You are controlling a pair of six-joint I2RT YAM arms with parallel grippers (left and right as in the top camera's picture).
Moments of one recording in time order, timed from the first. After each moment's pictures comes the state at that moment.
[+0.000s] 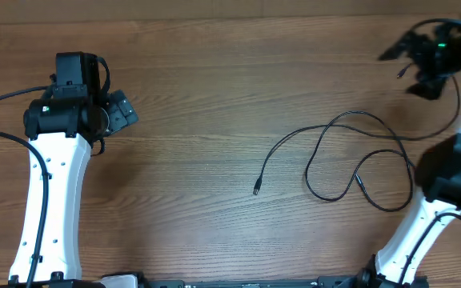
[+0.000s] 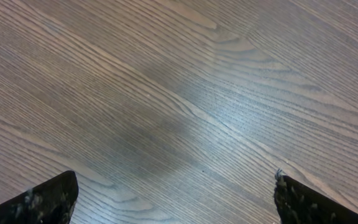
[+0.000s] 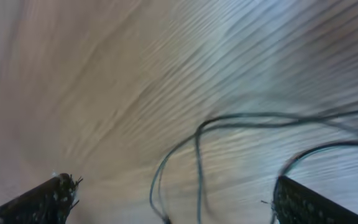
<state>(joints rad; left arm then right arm) 0.05 1.46 1.43 -1.10 -0.19 -0.47 -0.30 2.25 2.38 -1.59 -0.43 0.33</state>
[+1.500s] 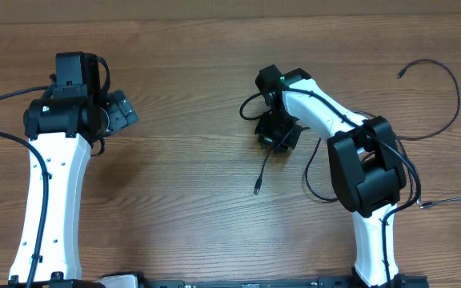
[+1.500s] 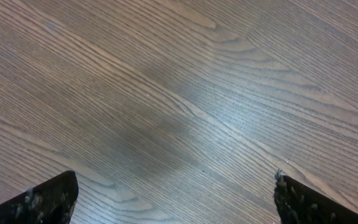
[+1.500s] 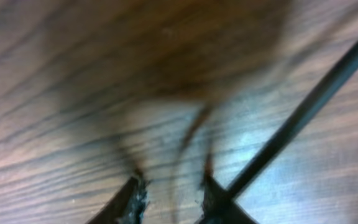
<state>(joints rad) 0.05 1.46 1.43 -1.10 -0.19 -0.47 0.43 2.23 1.67 -1.11 -0.15 0.83</state>
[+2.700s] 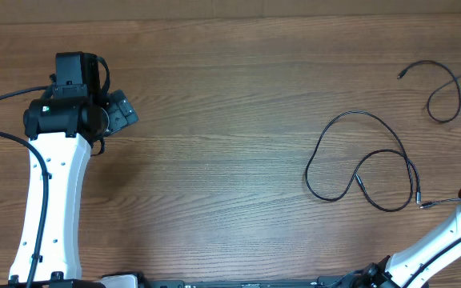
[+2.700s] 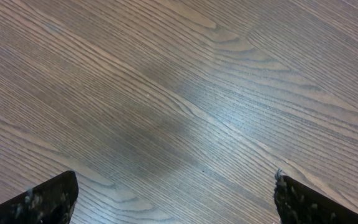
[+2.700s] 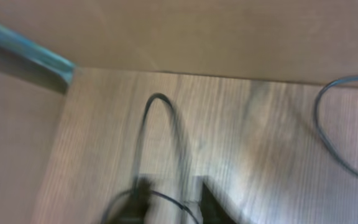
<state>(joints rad) 0.05 1.46 1.43 -1.10 -0.19 -0.47 -0.72 2.22 2.34 -1.00 0.16 0.68</state>
